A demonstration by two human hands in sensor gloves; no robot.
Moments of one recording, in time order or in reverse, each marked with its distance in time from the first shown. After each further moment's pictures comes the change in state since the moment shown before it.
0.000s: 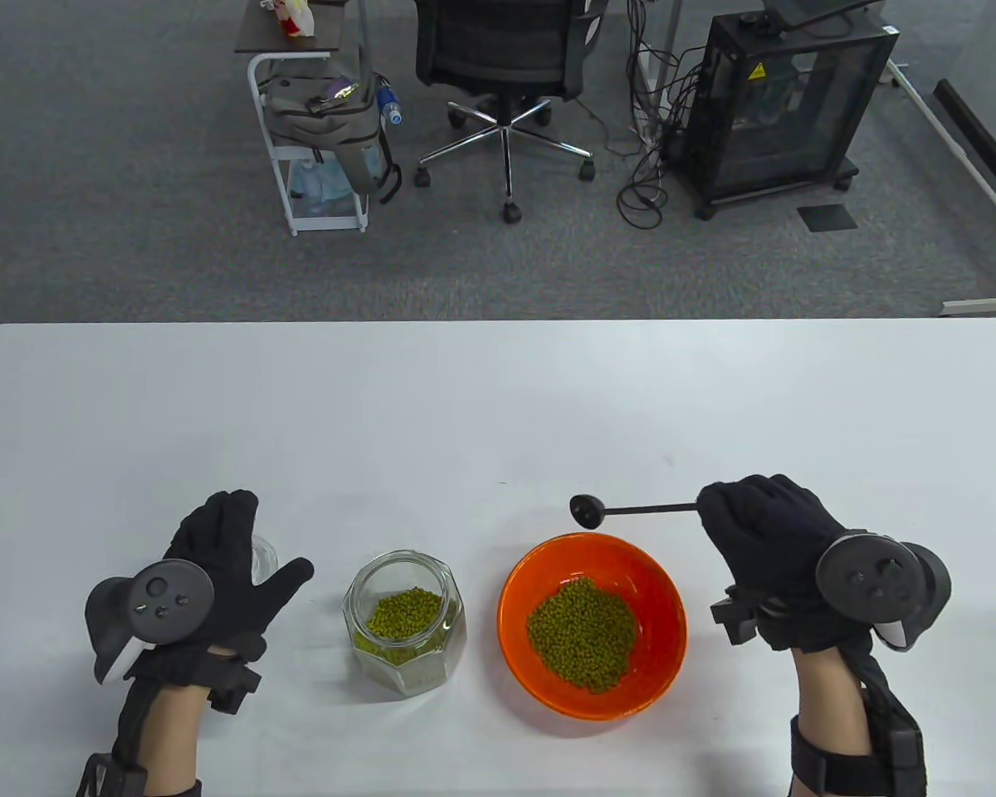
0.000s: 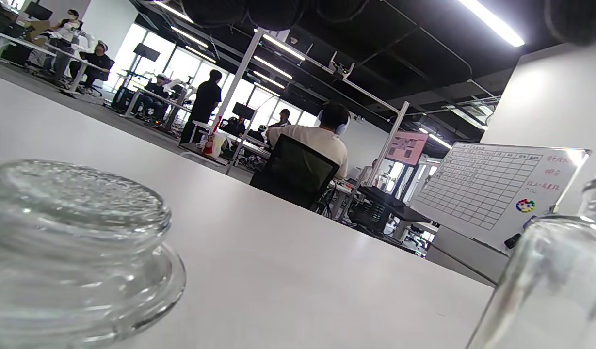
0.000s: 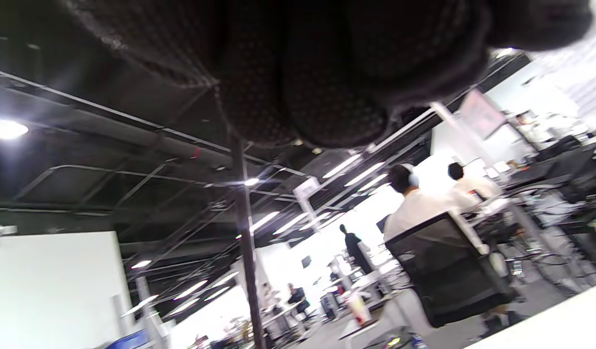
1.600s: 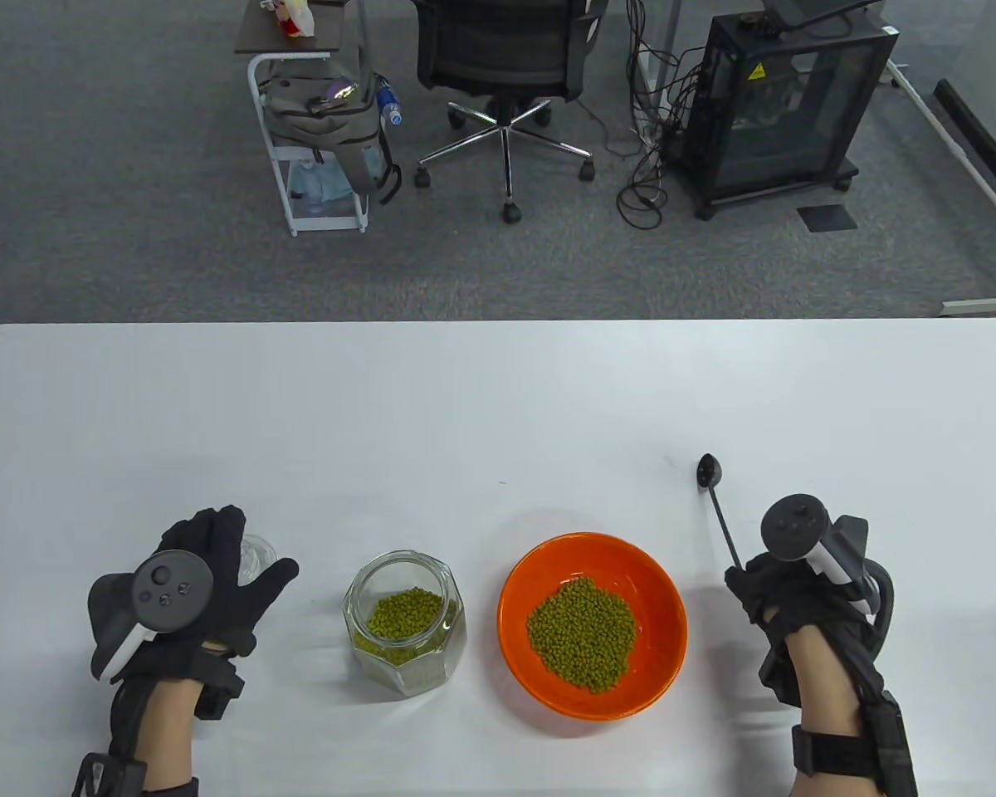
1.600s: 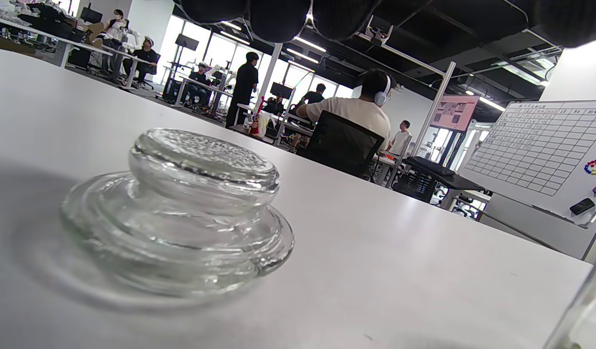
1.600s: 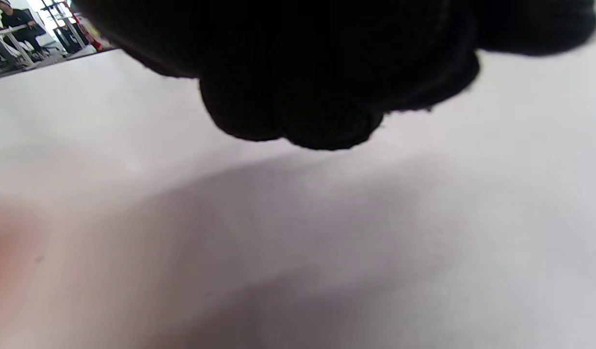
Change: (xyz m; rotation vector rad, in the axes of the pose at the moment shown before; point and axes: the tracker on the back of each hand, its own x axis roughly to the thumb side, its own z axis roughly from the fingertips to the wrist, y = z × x) left_hand -0.019 -0.009 0.000 -0.095 0.120 -0.091; right_hand -0.110 0.070 0.035 0.777 0.641 0.533
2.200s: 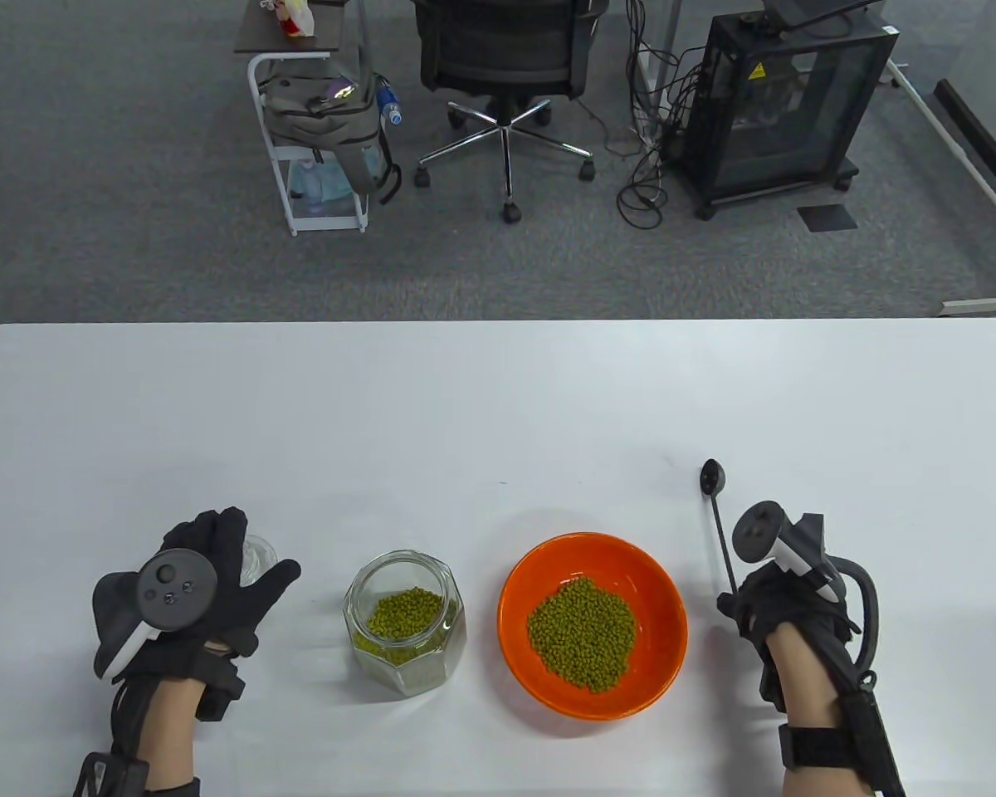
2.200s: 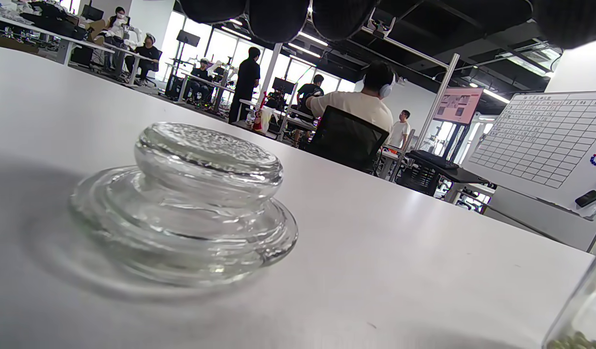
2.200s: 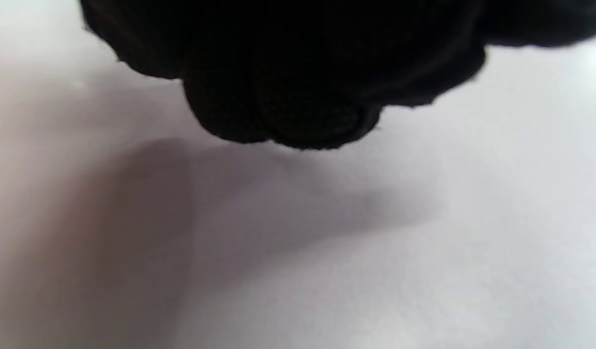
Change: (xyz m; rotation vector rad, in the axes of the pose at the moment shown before) left_hand 0.001 -0.002 -0.001 -0.019 0.011 -0.016; right_hand 0.009 0.022 -0.010 0.142 0.091 0.191
